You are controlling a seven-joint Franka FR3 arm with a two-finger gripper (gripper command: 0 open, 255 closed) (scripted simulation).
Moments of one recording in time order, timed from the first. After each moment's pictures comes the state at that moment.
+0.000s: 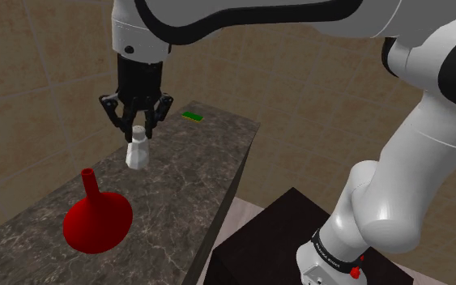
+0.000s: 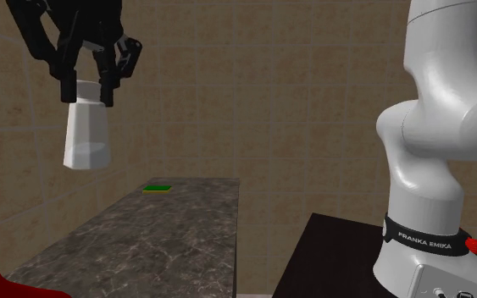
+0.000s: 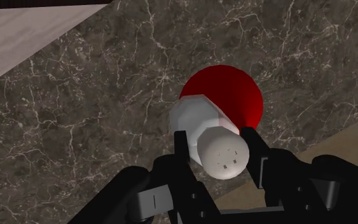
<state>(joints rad) 0.43 0.01 0.29 -1.80 0.05 1.86 0.70</state>
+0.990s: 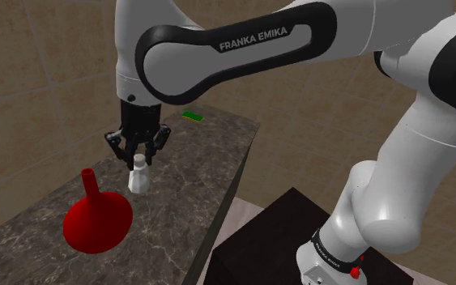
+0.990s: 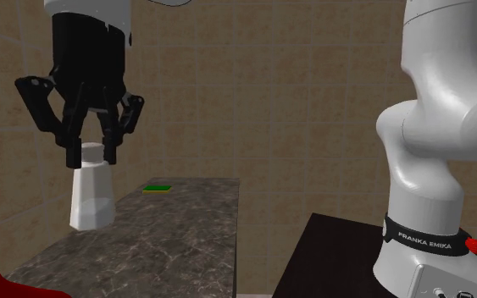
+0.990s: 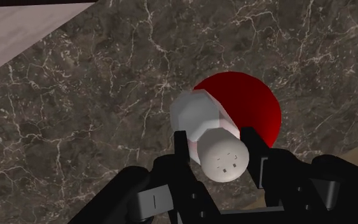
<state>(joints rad) 0.43 0.04 0.29 -1.96 0.04 2.06 0.71</state>
